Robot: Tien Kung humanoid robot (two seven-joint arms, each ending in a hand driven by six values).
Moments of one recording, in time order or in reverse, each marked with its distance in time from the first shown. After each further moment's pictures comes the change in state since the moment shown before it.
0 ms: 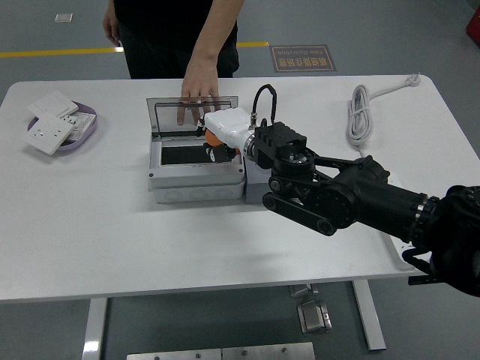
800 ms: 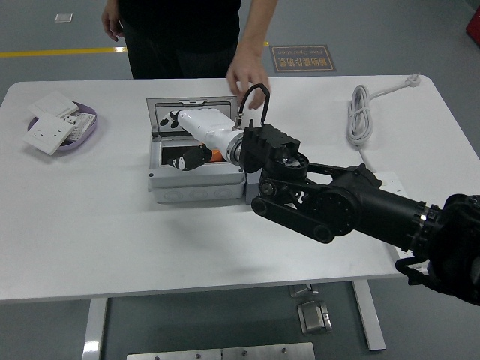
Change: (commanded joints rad) left arm 0.015 -0.016 0.003 0.000 0.008 -0.002 0.000; right arm -0.051 0.000 0.124 0.180 0.044 -0.005 0.021
